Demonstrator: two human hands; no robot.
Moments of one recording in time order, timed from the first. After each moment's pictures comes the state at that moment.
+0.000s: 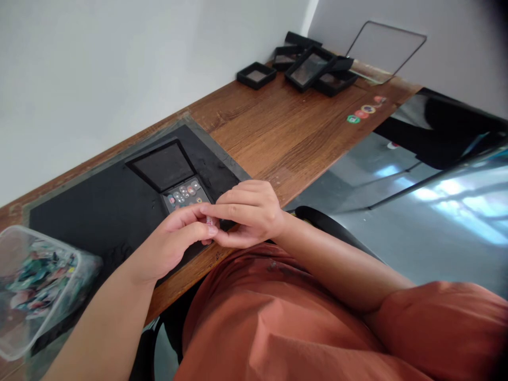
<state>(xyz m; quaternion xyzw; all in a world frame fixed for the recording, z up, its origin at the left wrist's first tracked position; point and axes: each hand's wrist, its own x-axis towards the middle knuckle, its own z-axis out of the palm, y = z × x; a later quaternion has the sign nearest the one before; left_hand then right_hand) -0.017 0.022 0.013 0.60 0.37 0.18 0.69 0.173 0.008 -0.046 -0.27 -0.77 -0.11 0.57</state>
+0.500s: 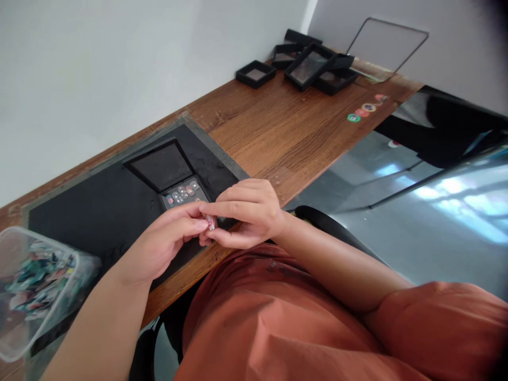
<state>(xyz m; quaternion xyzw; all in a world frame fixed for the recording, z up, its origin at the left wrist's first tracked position) -0.022 0.025 0.015 0.53 0.34 0.19 0.75 0.174 0.008 -0.043 -0.25 -0.76 -0.08 0.60</state>
